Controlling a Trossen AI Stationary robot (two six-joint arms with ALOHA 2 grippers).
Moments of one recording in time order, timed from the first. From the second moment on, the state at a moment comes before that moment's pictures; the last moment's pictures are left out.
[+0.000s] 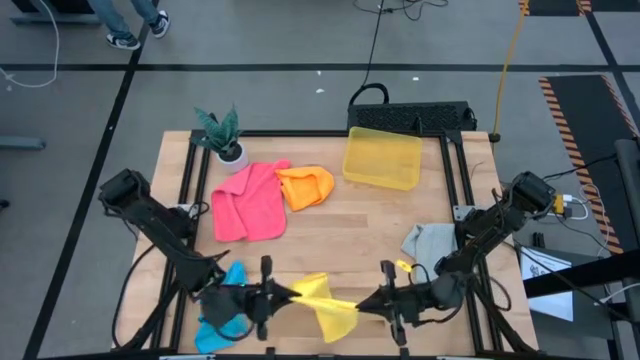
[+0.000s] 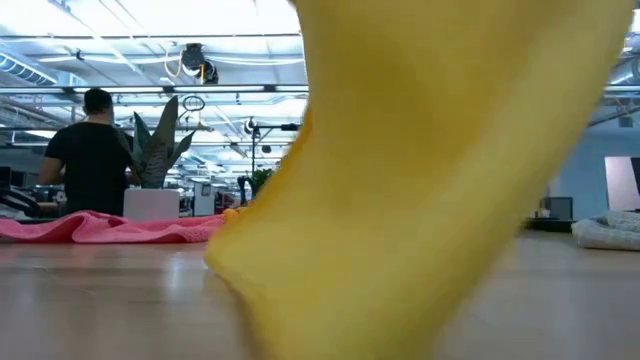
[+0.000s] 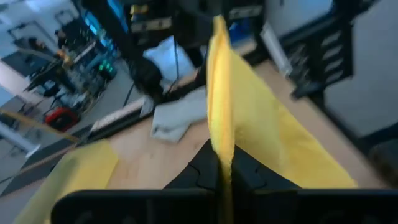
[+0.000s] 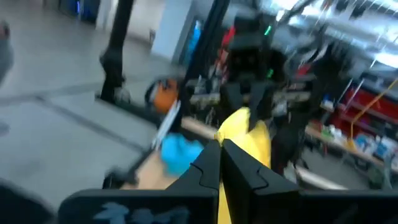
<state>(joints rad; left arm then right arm) -0.79 1.55 1.00 0.23 -0.77 0.22 0.81 1.56 0.76 0.88 0.59 -0.39</state>
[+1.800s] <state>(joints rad) -0.61 1.88 1.00 -0.07 -0.58 -0.03 0.74 1.76 0.61 0.67 0.59 -0.04</state>
